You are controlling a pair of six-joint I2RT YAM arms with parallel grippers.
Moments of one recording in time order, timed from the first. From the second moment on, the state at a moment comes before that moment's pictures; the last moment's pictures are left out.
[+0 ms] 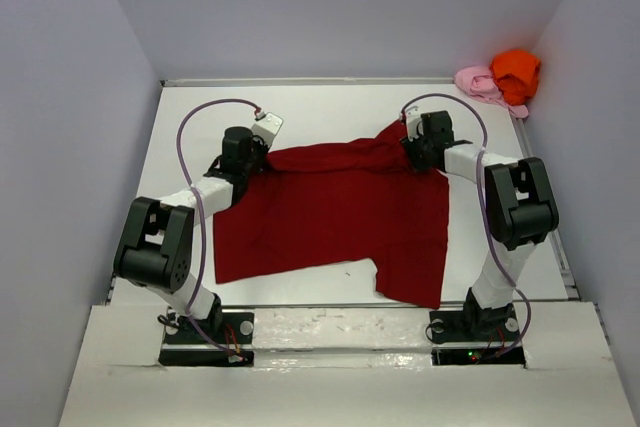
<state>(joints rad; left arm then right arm) -0.28 1.57 0.81 0.32 -0.07 0.37 0.19 1.88 1.15 -0.10 0.03 -0.33</state>
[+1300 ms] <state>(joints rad) -0.28 1.57 0.81 0.31 -0.08 0.37 0.19 1.87 1.16 -0.17 -0.17 -0.27</state>
